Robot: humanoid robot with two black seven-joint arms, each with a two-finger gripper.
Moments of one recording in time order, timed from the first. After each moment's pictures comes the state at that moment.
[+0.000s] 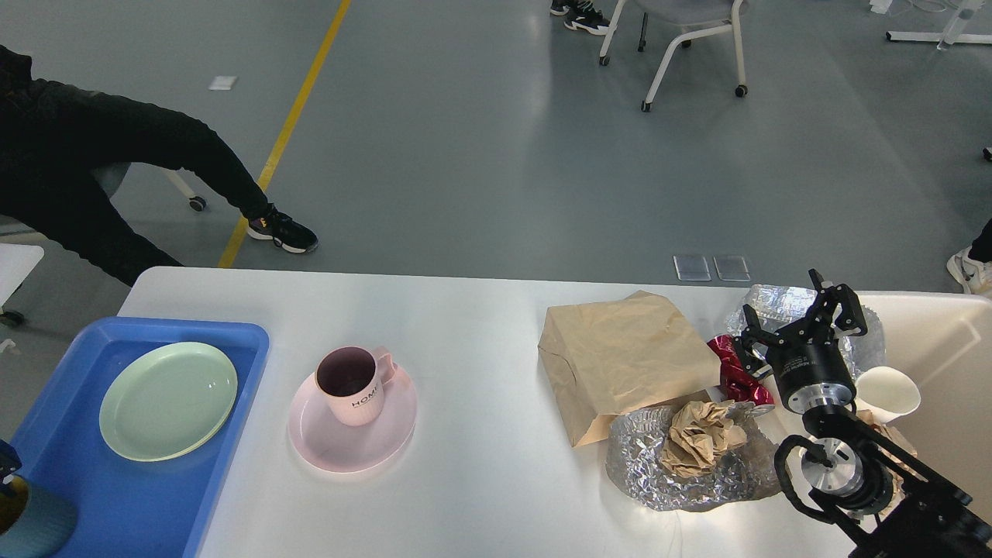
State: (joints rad) left arm -1.20 0.91 1.00 -0.71 0.15 -0.77 0.12; right arm 0.30 -0.34 0.90 0.93 -0.05 0.08 0.53
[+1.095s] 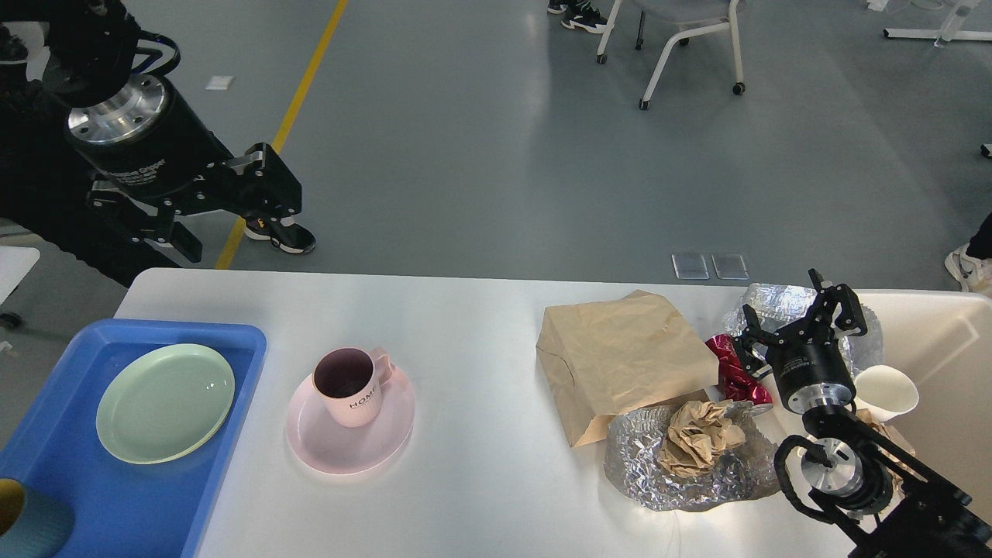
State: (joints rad) left arm -2.41 0.18 1.56 -1.30 -0.25 -0.96 -0.06; right arm 0.30 -0.34 0.90 0.93 -0.05 0.08 0.53
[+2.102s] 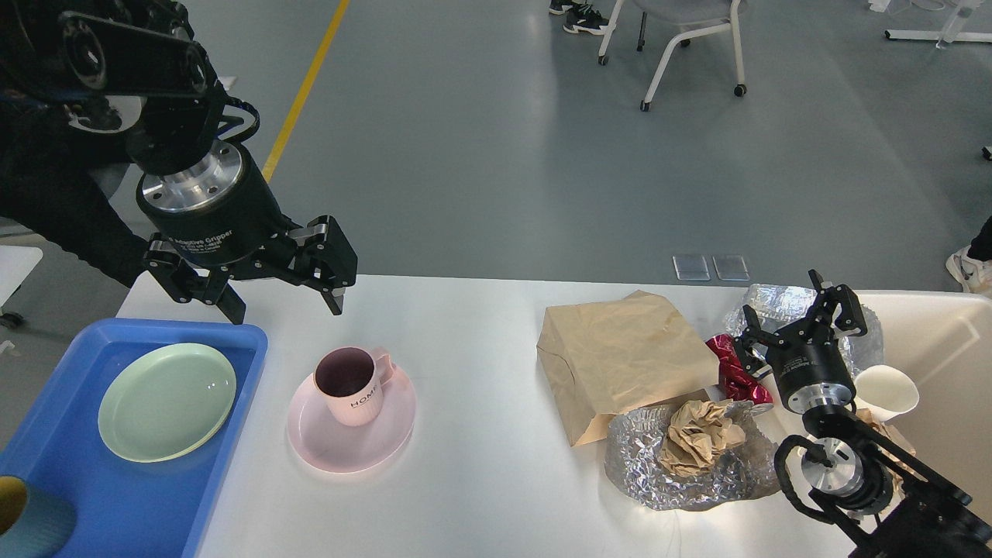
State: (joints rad) left arm -2.40 0.07 1.55 -1.47 -0.30 -0.86 -0.07; right arm 0.30 -0.34 0.90 0.93 -0.05 0.08 0.53
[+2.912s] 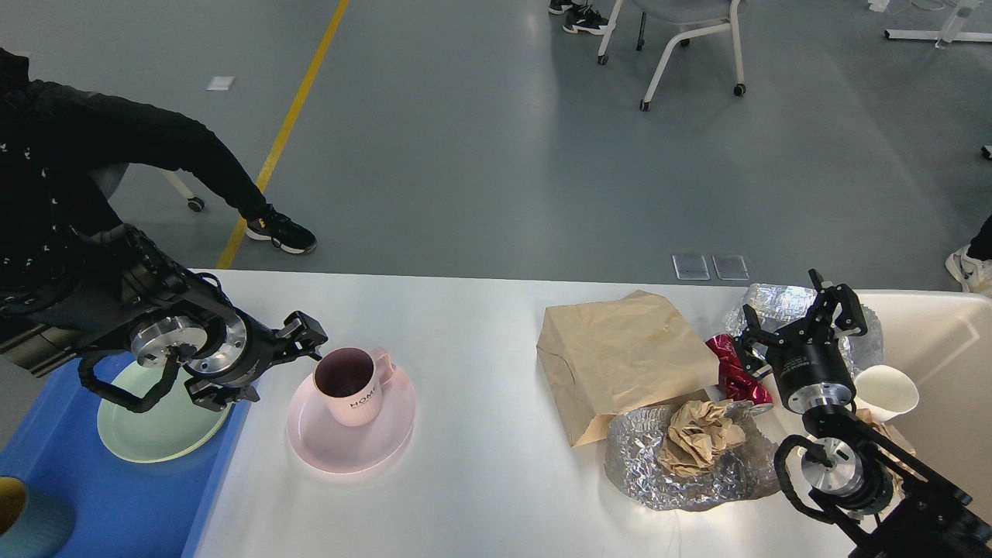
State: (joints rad) left arm -1.75 0.16 1.46 -1.33 -0.64 -0.20 -0.06; right arm 0.30 -0.34 0.90 0.93 -0.05 0.08 0.53
